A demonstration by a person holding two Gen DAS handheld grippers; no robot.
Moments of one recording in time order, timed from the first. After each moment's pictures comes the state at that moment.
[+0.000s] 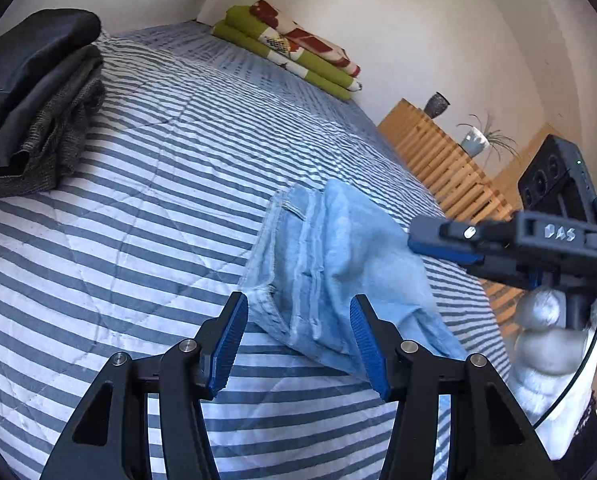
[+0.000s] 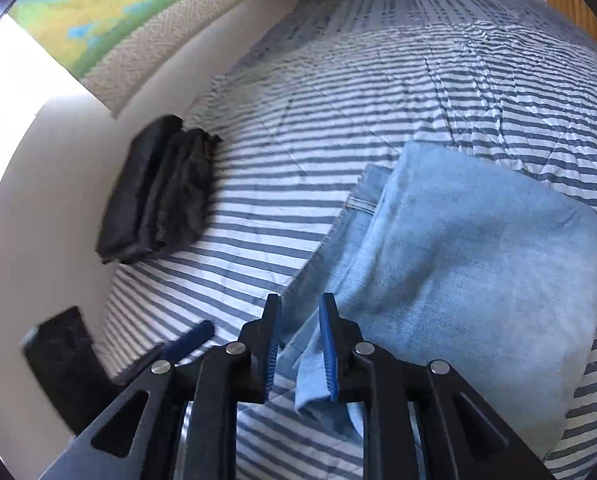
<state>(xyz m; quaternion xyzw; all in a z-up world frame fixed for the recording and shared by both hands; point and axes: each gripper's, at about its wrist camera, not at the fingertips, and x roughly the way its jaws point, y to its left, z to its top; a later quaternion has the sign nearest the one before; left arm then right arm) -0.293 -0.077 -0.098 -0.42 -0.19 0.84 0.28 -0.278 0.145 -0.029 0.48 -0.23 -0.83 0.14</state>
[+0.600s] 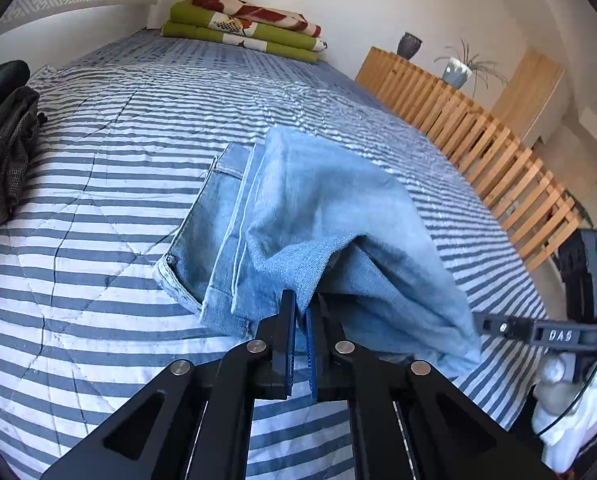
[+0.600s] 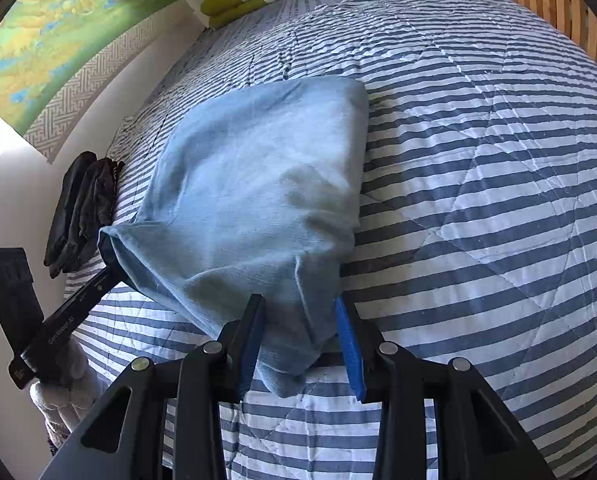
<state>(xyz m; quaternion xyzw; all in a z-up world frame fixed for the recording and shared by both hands) -0.262 0.006 -0.098 -0.42 -0.07 0.85 0.30 -0.143 0.237 -0.107 0.50 -0.26 -0.83 0.00</state>
